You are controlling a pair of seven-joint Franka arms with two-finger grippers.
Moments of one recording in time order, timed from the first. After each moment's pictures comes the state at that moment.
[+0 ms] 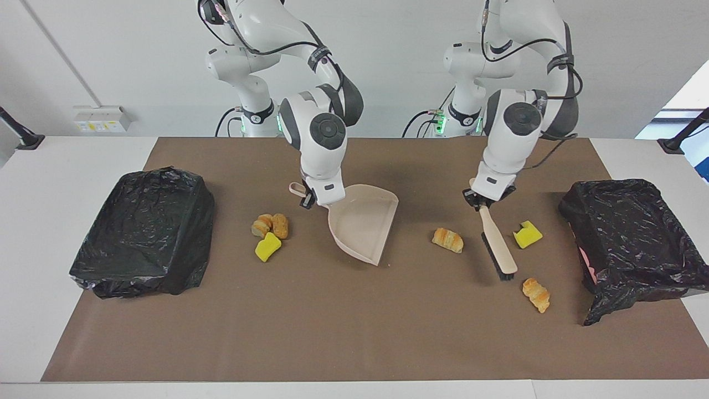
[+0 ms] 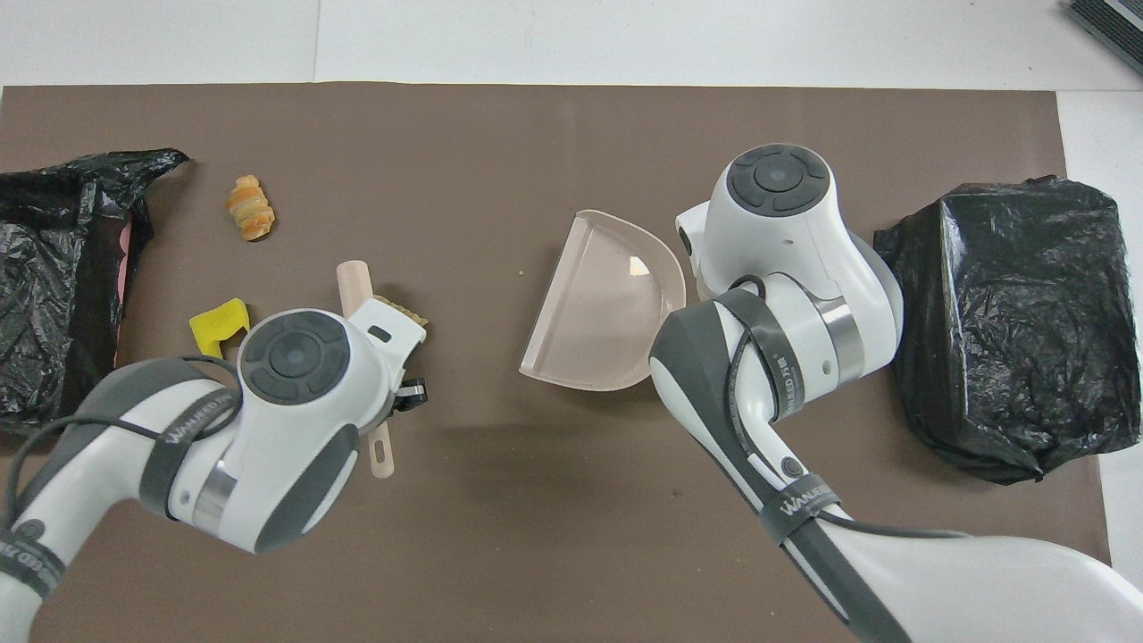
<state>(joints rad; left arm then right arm) -0.12 0.12 -0.09 -1.97 0.13 2.03 -0.32 0.52 0.33 -0.03 -1.69 -0.04 1.72 -0.66</state>
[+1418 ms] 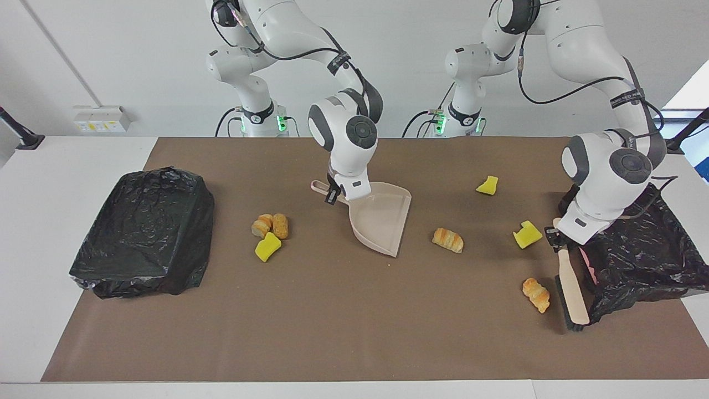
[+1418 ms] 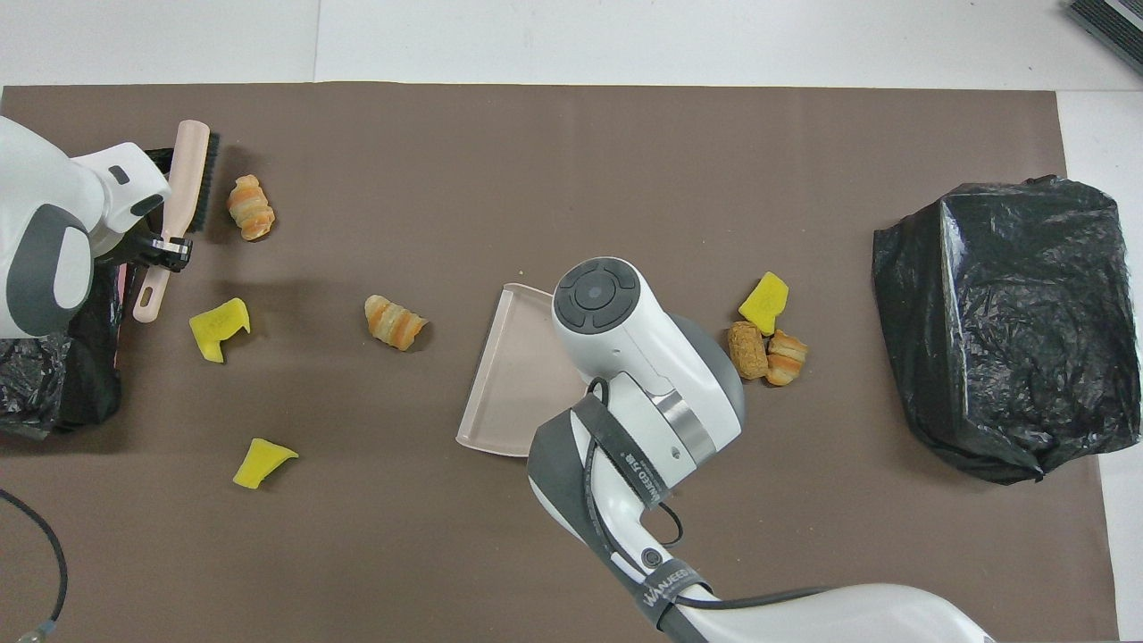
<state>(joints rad) 0.12 0.38 -0.10 -1.72 0.20 2.08 0.12 0.61 0.36 -0.02 -1.77 -0.05 1.82 -0.57</state>
